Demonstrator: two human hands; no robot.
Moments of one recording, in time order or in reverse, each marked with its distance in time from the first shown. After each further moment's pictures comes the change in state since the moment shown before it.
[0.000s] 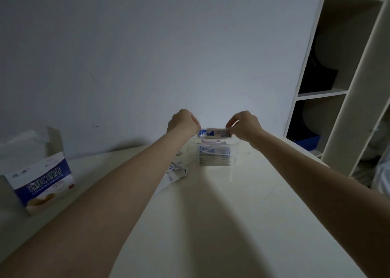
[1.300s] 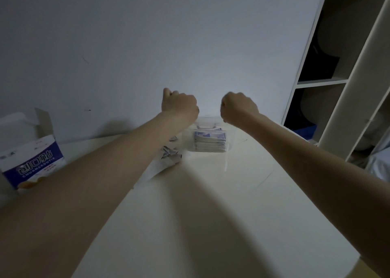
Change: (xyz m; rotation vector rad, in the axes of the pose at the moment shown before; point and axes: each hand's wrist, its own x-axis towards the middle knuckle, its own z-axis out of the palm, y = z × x) left_hand -0.014 0.006 -0.010 0.741 0.054 0.317; right_hand -0.014 -0.025 0.001 -0.442 0.065 -0.138
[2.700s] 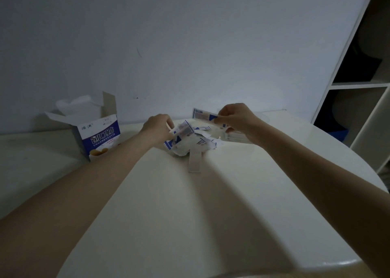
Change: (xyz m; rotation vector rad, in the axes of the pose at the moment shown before) left_hand -0.101 -0.118 0.037 -0.559 -0.134 -0.322; right_hand -0.053 -0.056 0.025 0.788 -0.317 -0.045
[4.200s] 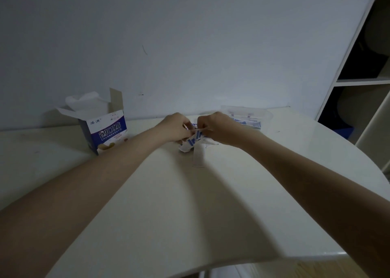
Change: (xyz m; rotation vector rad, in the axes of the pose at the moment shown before) left_hand -0.023 0.027 -0.001 -0.195 -0.225 0.071; right_hand 0.000 0.000 0.041 -0.828 -0.132 -0.476
